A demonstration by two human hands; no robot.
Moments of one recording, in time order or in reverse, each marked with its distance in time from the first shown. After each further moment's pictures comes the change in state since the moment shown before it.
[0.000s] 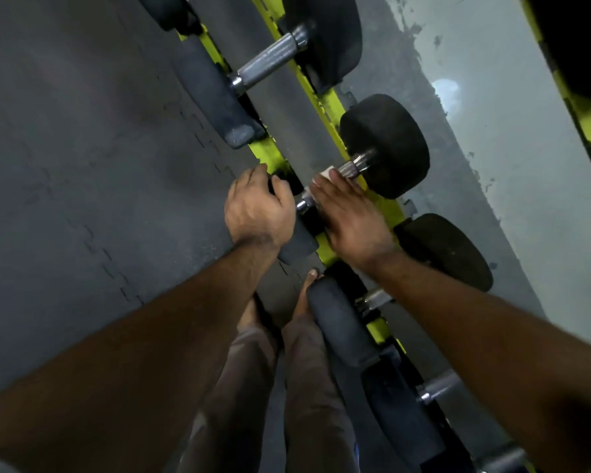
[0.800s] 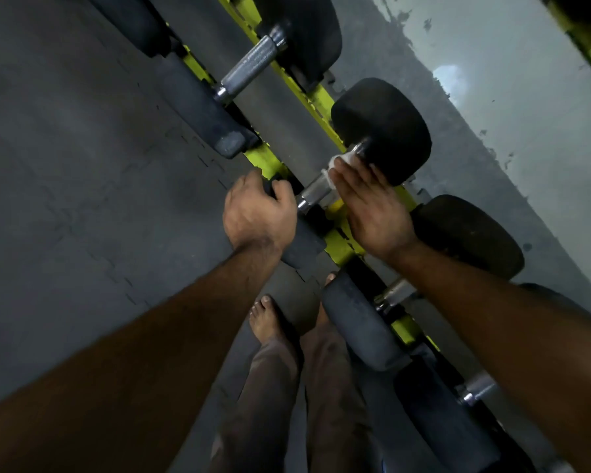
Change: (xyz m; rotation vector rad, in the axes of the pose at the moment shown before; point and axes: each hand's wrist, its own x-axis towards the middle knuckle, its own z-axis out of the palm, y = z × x) left_hand -0.002 0.007 -0.004 0.014 0.006 -0.026; right_hand -0.015 0.026 0.019 -0.113 0.130 0.017
